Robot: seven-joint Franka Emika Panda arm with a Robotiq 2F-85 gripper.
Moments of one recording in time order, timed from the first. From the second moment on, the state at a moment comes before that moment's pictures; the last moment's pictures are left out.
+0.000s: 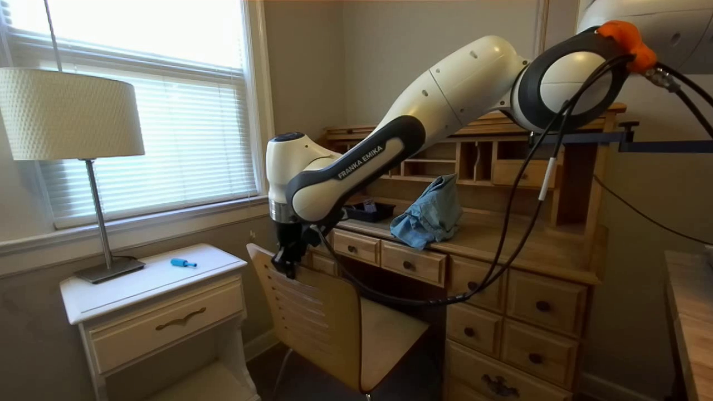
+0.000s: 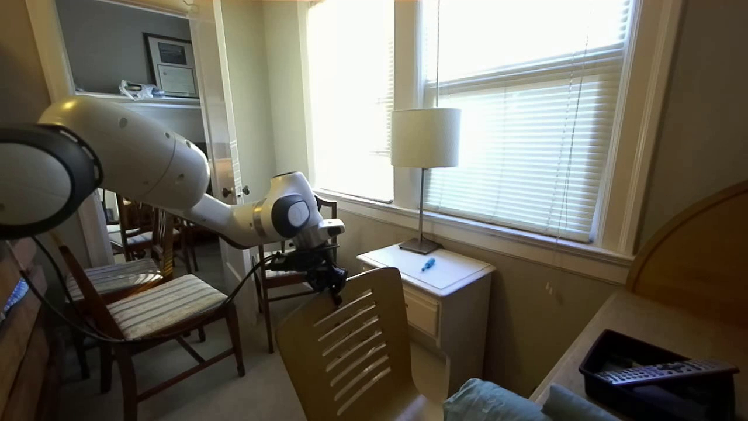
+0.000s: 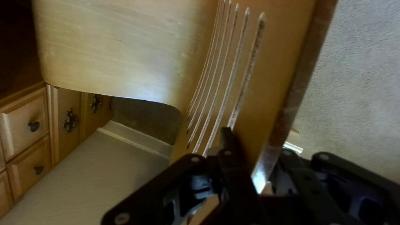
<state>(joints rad) 0.37 1.45 -0.02 -0.64 -0.30 2.30 0.17</state>
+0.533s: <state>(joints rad) 0.38 1.45 -0.08 -0.63 -0.30 2.30 0.19</state>
